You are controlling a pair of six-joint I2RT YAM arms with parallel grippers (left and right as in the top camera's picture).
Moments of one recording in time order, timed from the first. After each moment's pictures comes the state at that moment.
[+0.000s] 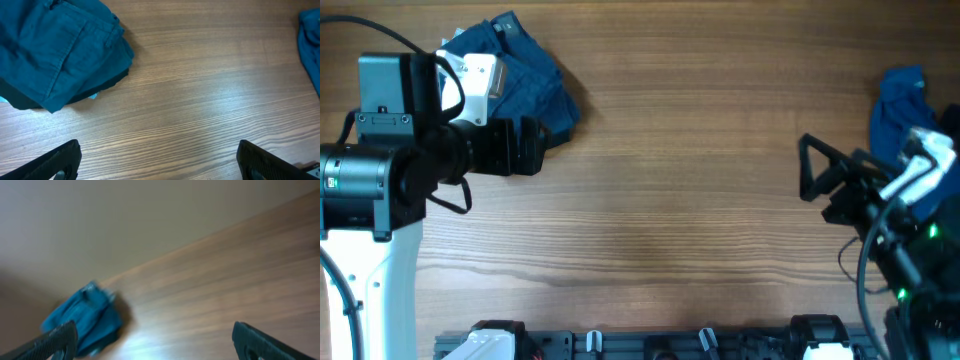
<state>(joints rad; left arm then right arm) -0.07 1.30 1.74 -1.40 0.26 -0.01 0.00 0.66 1.11 -0.78 -0.18 0.49</state>
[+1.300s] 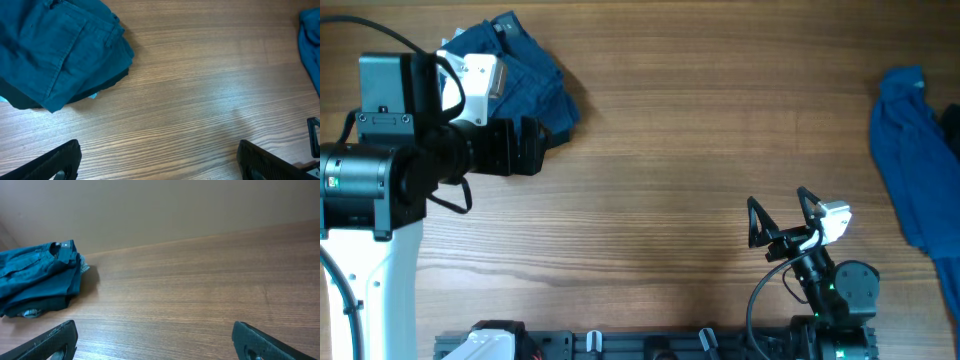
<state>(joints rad) -0.07 1.30 1.74 -1.40 0.26 -0.01 0.00 0.02 0.07 -0.18 -0.29 0.23</state>
